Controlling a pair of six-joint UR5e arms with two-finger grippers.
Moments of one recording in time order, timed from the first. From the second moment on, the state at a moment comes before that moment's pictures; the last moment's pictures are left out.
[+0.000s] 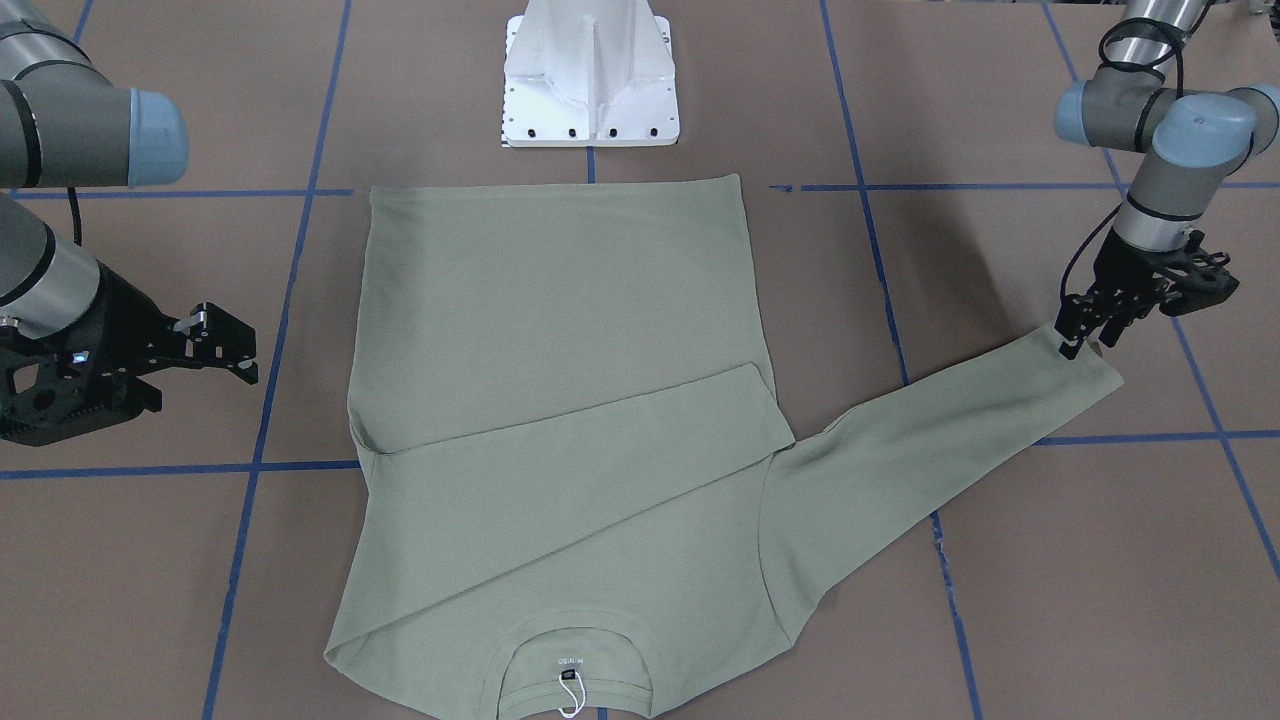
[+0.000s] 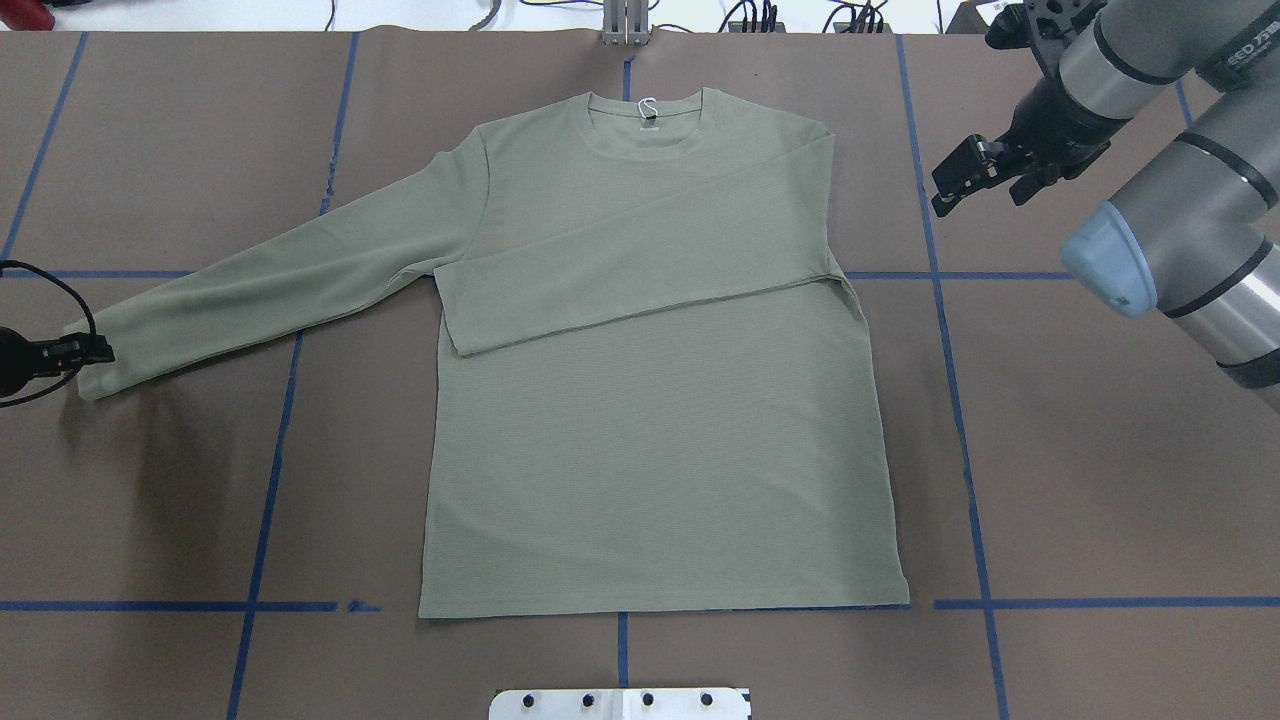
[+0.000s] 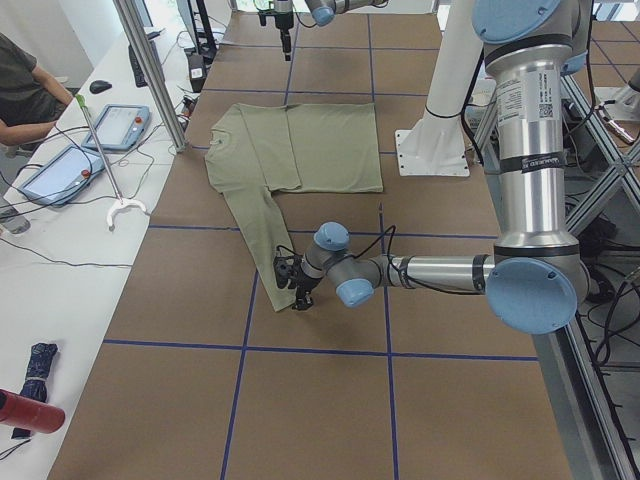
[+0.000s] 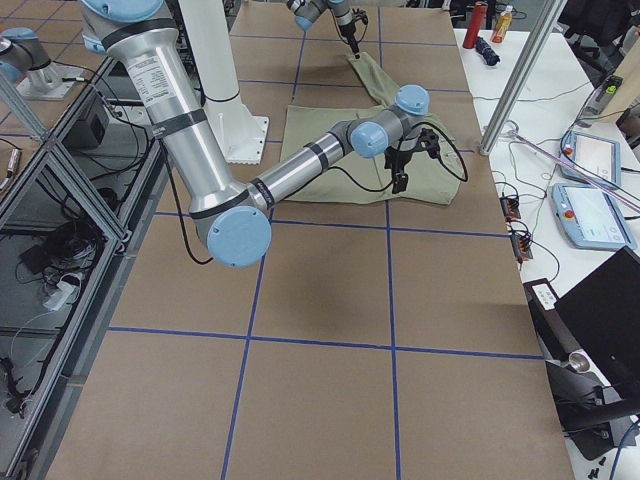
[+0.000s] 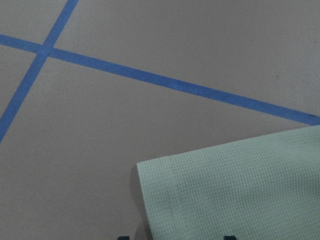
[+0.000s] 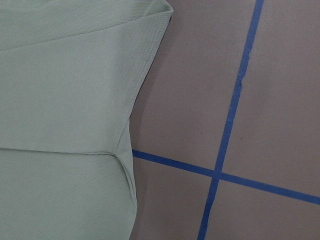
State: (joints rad) left arm -0.85 -1.44 -1.54 -2.52 -1.78 -1.25; right arm 1.05 -1.14 1.71 -1.57 2.31 0.53
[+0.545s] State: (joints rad) left arm -0.85 -1.44 -1.54 -2.51 -1.78 -1.25; right arm 1.05 -1.14 1.71 -1.57 2.31 0.53
